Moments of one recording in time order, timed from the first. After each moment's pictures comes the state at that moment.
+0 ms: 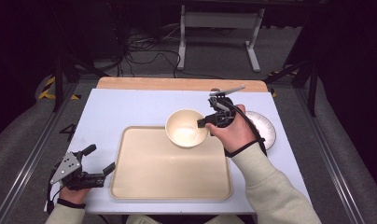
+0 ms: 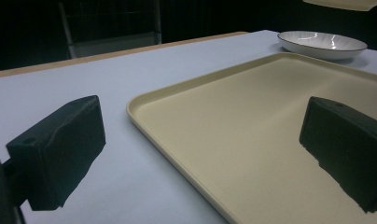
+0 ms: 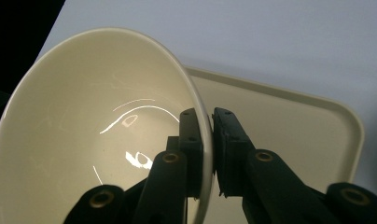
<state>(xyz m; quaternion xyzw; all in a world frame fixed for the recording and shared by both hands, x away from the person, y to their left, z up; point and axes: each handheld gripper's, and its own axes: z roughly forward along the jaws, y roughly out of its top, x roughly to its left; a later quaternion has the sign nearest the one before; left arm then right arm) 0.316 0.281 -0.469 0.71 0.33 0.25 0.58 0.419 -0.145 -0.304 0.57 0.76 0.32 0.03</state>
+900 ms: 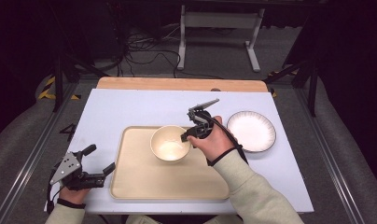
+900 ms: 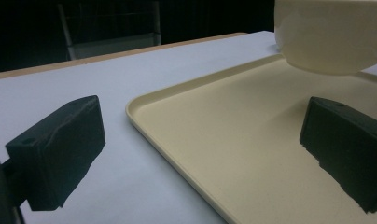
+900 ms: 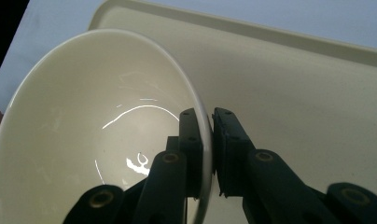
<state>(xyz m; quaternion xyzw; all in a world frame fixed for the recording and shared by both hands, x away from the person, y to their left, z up) 0.316 0.281 -0.469 0.70 0.33 0.25 0.58 0.423 -0.102 -0.358 0.55 0.78 0.28 -0.02</state>
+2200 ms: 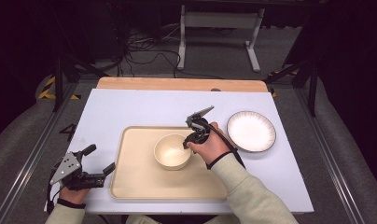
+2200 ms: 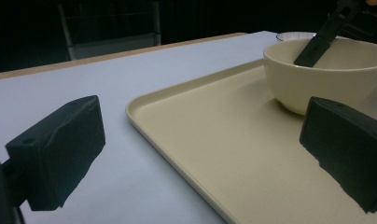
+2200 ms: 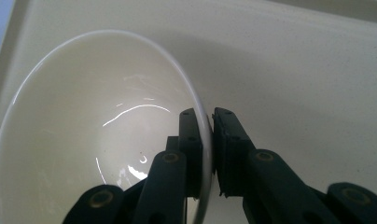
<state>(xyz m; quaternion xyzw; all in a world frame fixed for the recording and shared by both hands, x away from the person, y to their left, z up) 0.315 0.281 -0.469 0.70 0.33 0.25 0.58 0.432 -0.101 -0.397 0.57 0.79 0.23 -0.02</state>
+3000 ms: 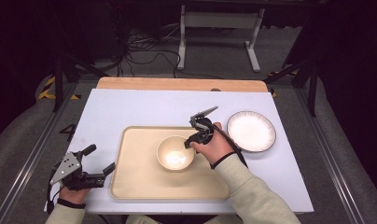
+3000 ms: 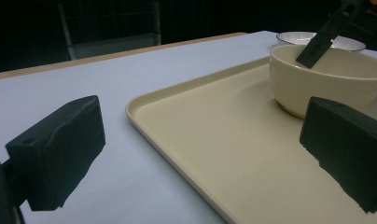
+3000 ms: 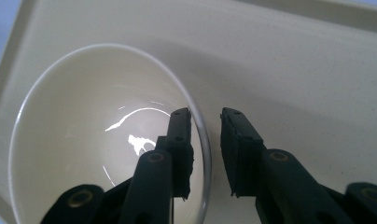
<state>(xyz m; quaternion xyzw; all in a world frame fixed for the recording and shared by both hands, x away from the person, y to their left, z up) 0.315 0.281 -0.469 0.70 0.33 0.25 0.58 0.432 -0.113 -0.395 0.55 0.80 0.25 -0.02</state>
